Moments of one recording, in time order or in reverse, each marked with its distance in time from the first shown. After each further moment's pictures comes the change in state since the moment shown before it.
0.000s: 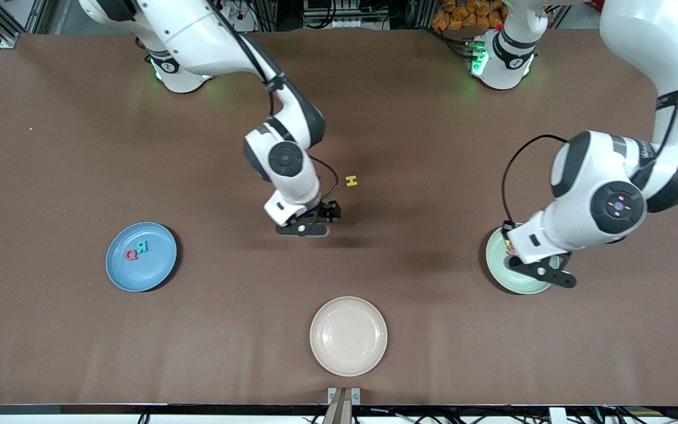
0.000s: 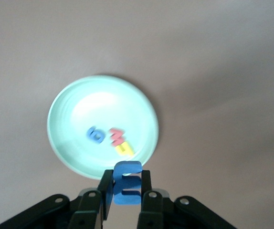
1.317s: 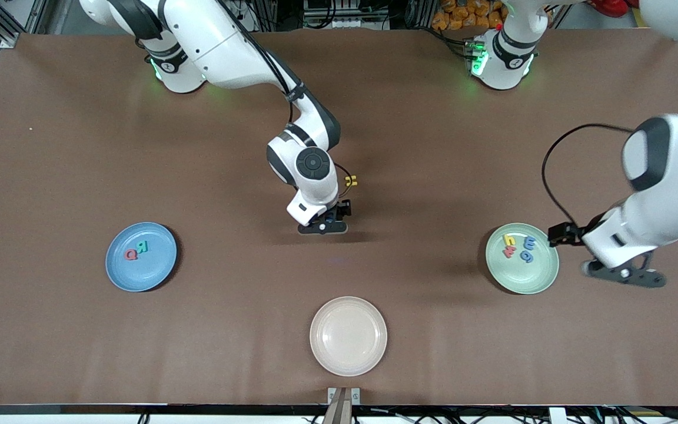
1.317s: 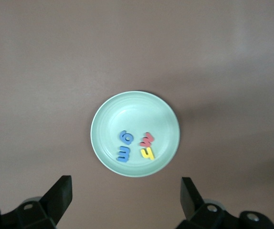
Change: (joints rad) left arm 0.021 -0.162 0.115 0.046 -0.168 -0.012 0.009; right arm 0.028 0.083 -0.002 0.057 -0.038 0.000 -0.001
